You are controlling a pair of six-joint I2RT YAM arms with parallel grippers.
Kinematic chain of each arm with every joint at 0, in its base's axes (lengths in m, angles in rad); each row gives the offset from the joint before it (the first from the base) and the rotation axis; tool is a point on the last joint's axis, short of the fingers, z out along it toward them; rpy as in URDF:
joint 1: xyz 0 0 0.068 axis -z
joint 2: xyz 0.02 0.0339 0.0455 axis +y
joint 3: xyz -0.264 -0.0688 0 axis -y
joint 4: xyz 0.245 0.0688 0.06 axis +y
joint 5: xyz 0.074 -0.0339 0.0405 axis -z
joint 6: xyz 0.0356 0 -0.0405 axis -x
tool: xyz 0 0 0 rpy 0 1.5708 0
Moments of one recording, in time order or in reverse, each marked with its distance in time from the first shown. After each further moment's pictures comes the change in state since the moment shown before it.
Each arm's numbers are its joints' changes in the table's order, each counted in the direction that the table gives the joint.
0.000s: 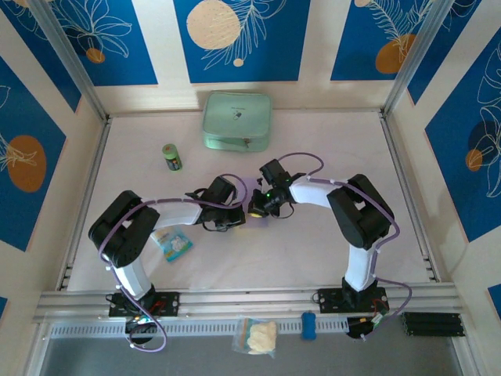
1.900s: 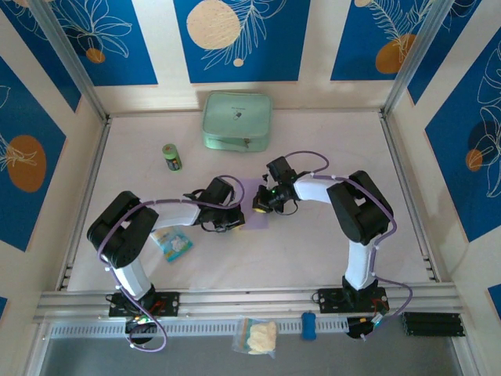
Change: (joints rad) left arm -0.004 -0.011 -0.016 0.002 0.038 0.063; right arm 0.072 0.038 -0.008 -0.063 -0.015 0.035
